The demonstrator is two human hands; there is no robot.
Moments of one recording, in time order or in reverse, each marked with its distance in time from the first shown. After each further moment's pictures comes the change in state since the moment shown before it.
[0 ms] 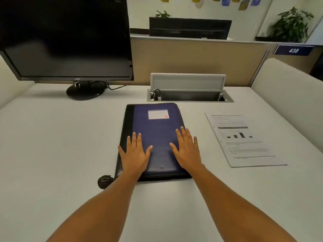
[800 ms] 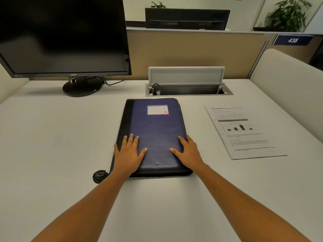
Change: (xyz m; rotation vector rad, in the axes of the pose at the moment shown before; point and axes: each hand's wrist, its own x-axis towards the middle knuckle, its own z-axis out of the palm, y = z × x) left_hand 0.003 -0.038 0.003 0.100 -0.058 0.116; right_hand -0.018 0.001 0.005 0.325 -0.176 0.225
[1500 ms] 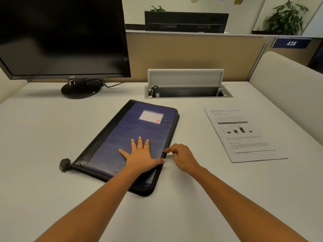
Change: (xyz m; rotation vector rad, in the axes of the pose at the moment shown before) left_hand 0.002 0.046 -0.014 0.011 -0.264 -0.037; right_hand -0.005 -0.018 0.001 0.055 -0.040 -0.239
